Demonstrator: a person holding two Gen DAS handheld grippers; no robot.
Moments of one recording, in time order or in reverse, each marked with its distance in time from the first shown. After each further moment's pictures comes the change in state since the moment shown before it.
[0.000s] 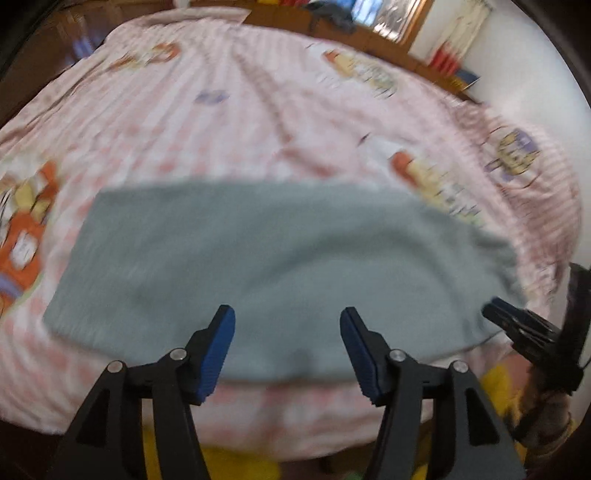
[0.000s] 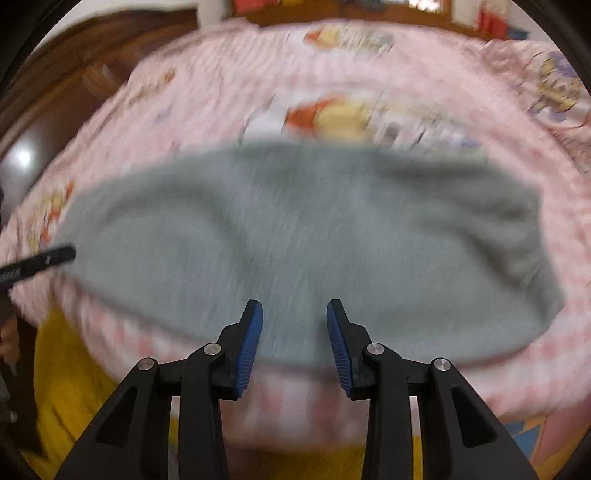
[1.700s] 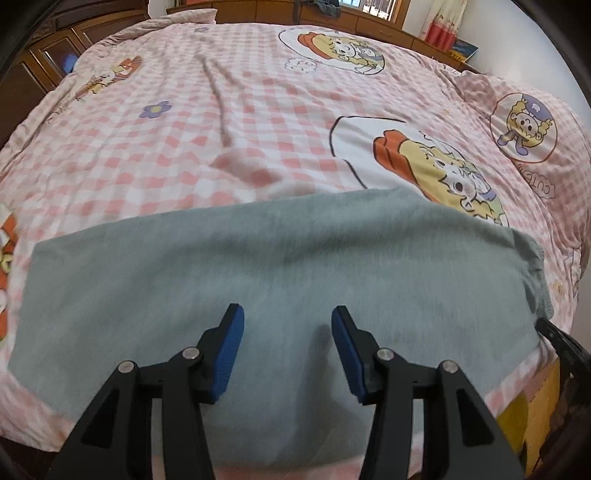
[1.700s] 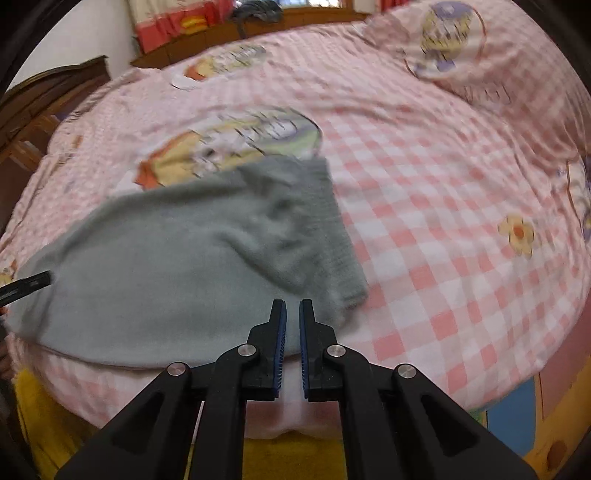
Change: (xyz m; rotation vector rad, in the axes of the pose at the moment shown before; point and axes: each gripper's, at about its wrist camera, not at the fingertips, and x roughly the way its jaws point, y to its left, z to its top) left arm 0.059 -0.068 0.020 0.081 0.040 0.127; right arm -0.006 -0.141 -0.050 0.283 0.053 -0.144
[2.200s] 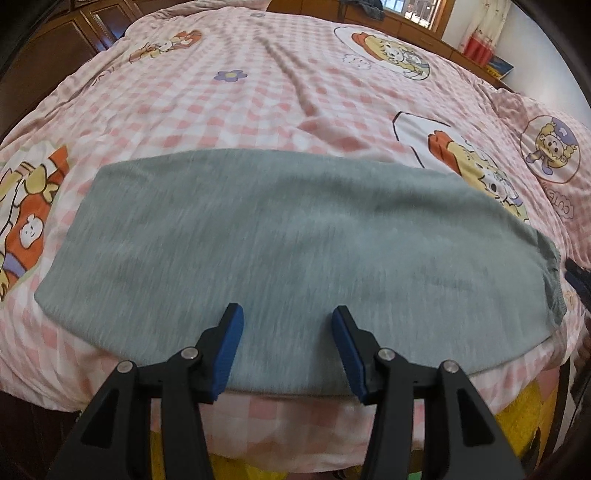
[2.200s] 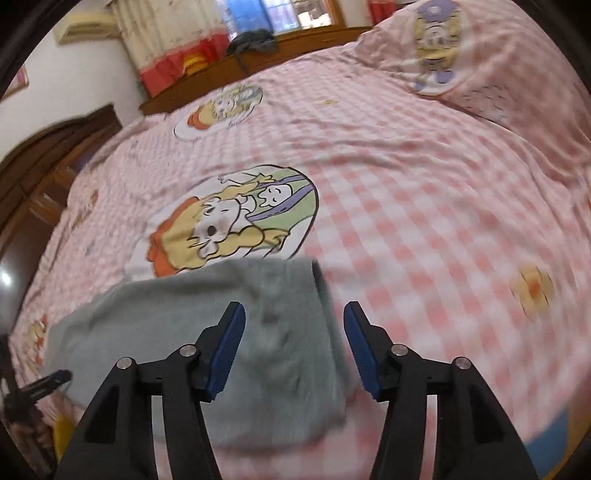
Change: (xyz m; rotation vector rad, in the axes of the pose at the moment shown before) left arm -0.016 0.055 -0.042 -0.127 0.033 0.065; right arm 0.006 -0.018 0.078 0.022 -0.097 0.138
